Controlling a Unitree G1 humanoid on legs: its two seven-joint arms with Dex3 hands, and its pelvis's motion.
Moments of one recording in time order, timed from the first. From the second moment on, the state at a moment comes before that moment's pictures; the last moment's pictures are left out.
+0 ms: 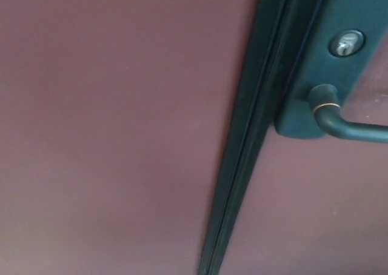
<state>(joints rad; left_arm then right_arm) -0.07 0.52 0.06 1.34 0.11 -0.17 -0.10 -0.03 -0.19 -0.06 1.32 -0.18 -0.22 -0.26</state>
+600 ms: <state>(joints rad) -0.07 0.51 0.06 1.34 0.11 -0.17 -0.10 -0.02 -0.19 -0.05 1.33 -0.19 -0.21 -0.26</state>
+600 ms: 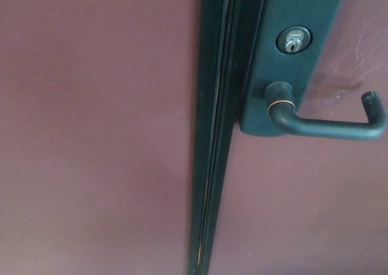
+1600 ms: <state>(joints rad) -0.06 0.51 0.06 1.34 0.11 -0.17 -0.10 -0.08 -0.18 -0.06 1.34 -0.18 -0.17 -0.25</state>
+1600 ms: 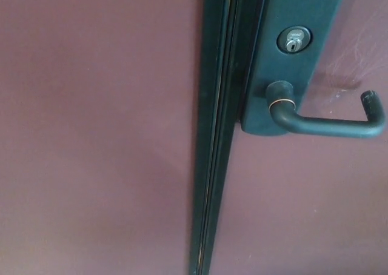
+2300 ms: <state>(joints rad) -0.06 0.52 0.06 1.34 0.11 -0.17 -0.10 0.15 -0.21 -0.35 0.77 -0.02 -0.33 -0.19</state>
